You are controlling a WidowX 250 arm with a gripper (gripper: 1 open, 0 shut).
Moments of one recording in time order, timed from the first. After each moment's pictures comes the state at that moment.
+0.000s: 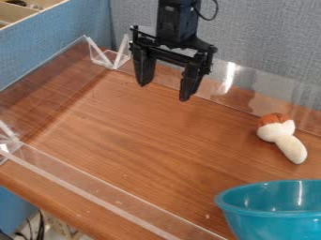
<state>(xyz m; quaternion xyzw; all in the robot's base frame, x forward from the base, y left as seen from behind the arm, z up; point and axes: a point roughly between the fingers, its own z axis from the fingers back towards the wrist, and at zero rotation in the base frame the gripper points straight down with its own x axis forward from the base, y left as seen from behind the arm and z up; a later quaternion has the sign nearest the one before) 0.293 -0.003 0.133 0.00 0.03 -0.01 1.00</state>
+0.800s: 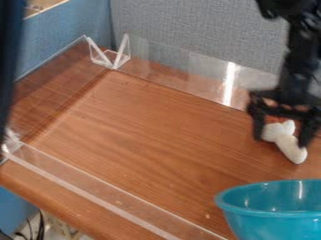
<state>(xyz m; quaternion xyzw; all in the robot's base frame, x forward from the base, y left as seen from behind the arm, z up) 0.354 -0.156 0.049 -0.01 0.04 0.15 0.99</state>
